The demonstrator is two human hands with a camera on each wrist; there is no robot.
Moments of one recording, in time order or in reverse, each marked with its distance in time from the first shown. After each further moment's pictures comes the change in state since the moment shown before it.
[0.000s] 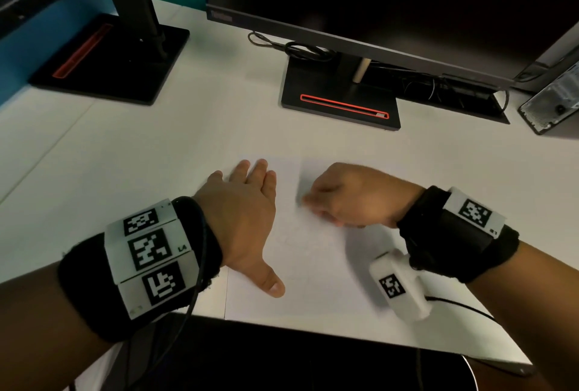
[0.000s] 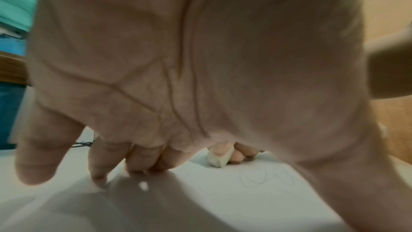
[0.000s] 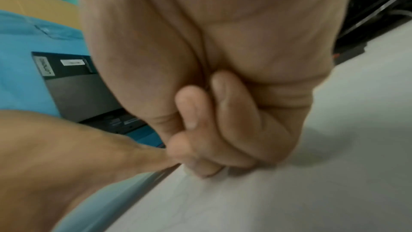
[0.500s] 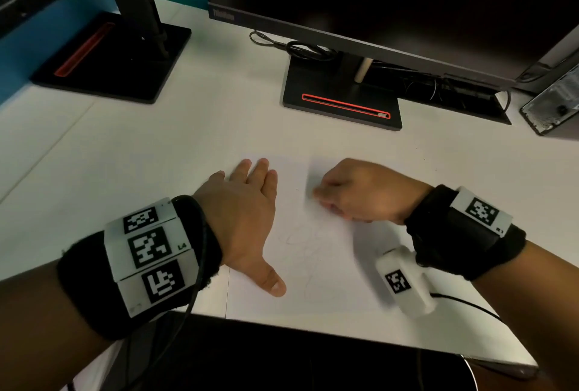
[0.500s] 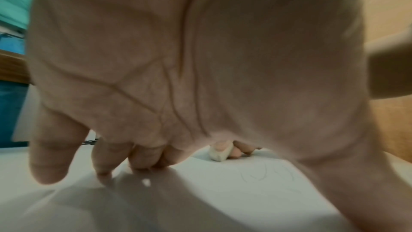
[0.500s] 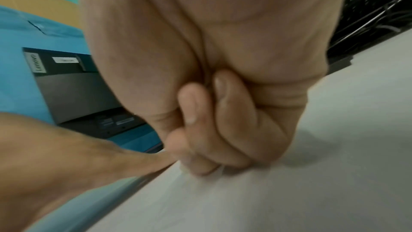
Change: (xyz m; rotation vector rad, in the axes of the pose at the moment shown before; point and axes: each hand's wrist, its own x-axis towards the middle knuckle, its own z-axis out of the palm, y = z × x) left_hand -0.001 -0.002 0.002 -0.001 0.007 0.011; right_hand -0.002 0.007 -0.005 0.001 0.007 -0.004
